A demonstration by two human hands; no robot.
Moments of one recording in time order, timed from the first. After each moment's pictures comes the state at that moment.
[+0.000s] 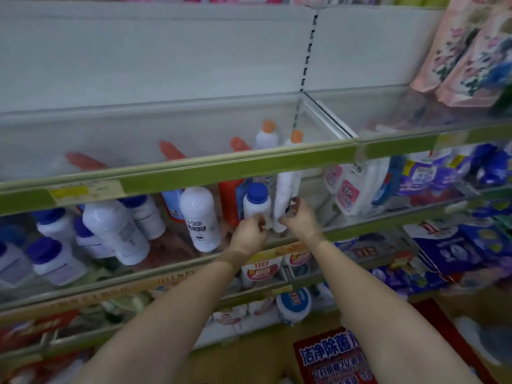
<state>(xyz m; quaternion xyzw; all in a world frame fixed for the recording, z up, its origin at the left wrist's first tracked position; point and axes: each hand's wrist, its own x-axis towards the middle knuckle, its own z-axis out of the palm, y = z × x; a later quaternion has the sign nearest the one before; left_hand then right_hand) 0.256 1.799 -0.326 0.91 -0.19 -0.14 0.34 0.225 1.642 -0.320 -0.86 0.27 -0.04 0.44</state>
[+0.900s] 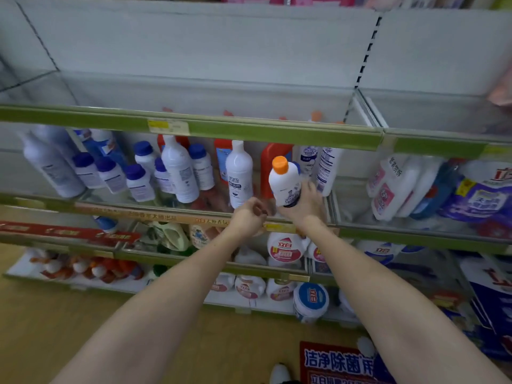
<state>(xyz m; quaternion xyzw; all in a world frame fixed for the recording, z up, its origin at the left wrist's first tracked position) 0.159 1.856 -0.303 0.88 0.00 -0.07 0.46 0.166 1.688 -0.288 -0.94 0.08 -0.07 0.33</state>
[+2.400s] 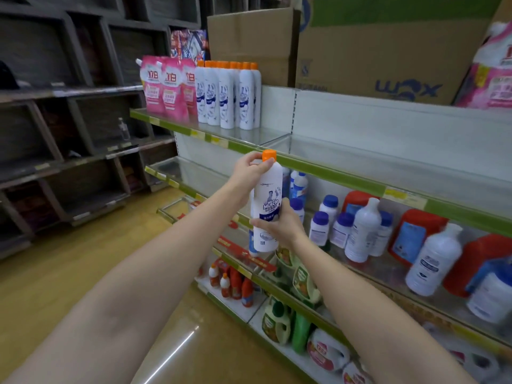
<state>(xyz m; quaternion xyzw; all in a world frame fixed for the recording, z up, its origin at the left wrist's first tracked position) 0.058 2.315 -0.084 0.72 0.12 0.23 0.65 0.098 2.192 -0.191 -0.81 -0.25 0.08 0.52</state>
